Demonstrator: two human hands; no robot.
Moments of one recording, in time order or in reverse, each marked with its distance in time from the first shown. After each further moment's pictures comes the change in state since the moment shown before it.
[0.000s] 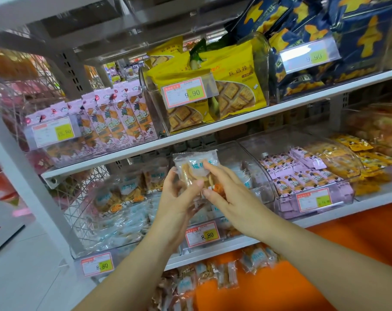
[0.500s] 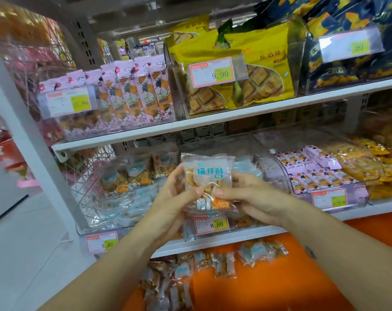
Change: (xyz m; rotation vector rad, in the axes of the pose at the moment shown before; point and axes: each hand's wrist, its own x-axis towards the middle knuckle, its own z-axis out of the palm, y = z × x) left_hand -0.015 0.000 -0.042 0.060 -0.095 -0.071; right_hand 0.016 0.004 0.004 0.787 -0.242 0.407
